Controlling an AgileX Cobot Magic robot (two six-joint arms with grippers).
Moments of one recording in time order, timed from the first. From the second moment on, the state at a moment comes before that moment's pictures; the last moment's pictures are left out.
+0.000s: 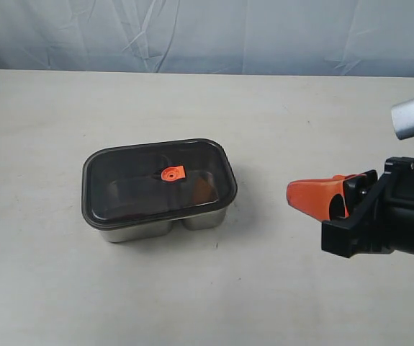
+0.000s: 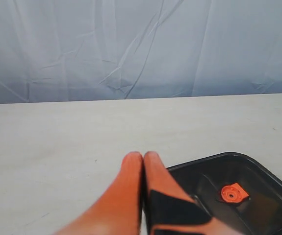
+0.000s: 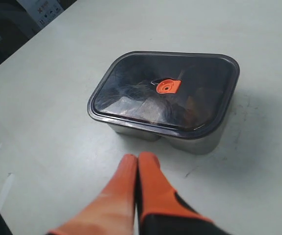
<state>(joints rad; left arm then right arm) -0.91 0.54 -0.34 -1.74 -0.65 1.51 0.60 0.88 -0.40 -1.75 -0.41 2.01</state>
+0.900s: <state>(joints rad) -0.26 0.02 -0.01 -1.75 -0.09 1.22 0.60 0.88 -0.40 -1.75 -0.41 2.01</state>
